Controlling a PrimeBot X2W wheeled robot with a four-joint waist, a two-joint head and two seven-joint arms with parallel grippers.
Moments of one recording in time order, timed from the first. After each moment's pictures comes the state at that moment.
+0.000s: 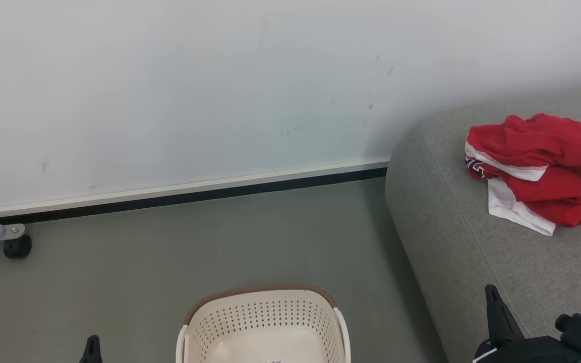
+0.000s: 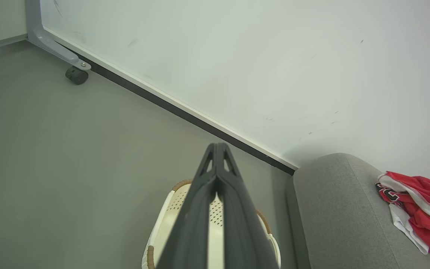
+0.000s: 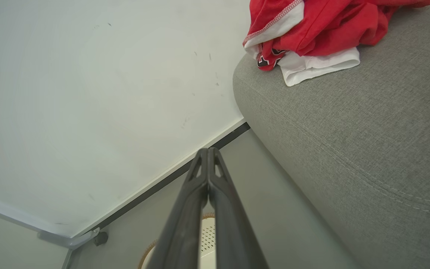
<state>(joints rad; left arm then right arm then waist) 0.17 0.15 -0.01 0.13 -0.80 0.04 -0.12 -0.01 -0.15 0.18 0.21 0.77 -0.04 -0.12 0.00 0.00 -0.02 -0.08</state>
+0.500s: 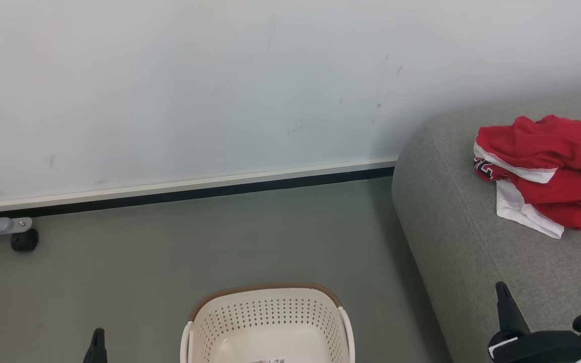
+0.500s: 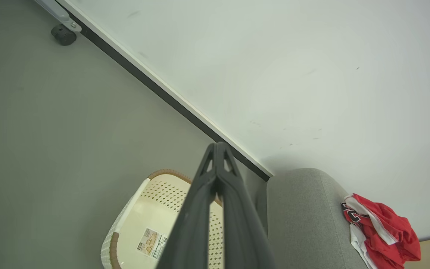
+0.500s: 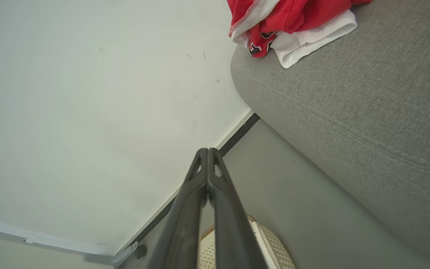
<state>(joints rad) 0.12 0.12 0.02 0.17 -0.99 0.01 -0.06 -0.03 -0.13 0.11 0.23 0.96 -0.01 -0.06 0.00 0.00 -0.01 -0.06</state>
